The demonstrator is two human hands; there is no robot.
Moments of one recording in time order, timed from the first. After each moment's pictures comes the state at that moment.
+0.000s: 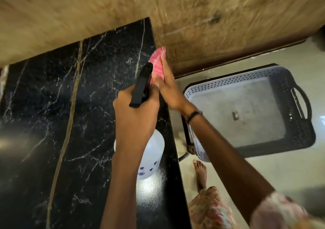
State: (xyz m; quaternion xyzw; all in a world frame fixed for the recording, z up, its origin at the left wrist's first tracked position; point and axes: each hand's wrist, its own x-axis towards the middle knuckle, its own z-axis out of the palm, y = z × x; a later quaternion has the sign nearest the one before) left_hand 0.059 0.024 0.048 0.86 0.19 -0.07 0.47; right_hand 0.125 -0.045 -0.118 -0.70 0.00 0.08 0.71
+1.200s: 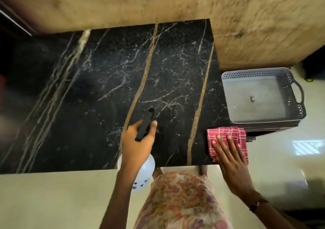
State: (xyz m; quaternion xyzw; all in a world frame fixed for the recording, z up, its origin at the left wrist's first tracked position) left_hand -0.150 0.283 0.083 0.81 0.24 -0.11 0.53; right_hand -0.260 0.008 -0.066 -0.99 -0.08 0.07 0.13
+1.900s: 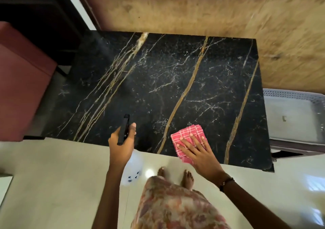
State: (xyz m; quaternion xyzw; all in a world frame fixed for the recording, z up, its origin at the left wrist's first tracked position) left_hand -0.215 0.463 0.089 0.74 0.38 0.01 0.56; right_hand -0.220 0.200 -0.059 -0.93 -0.34 0.14 0.03
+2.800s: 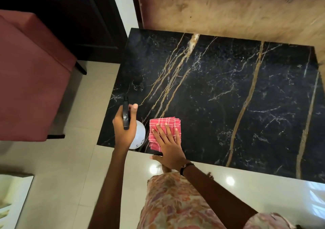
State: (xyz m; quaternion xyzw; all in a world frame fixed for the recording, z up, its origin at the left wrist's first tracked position) left_hand -0.147 0.728 0.079 0.77 0.30 0.07 0.55; right_hand -0.182 0.576 -0.054 -0.93 -0.26 0.19 0.17
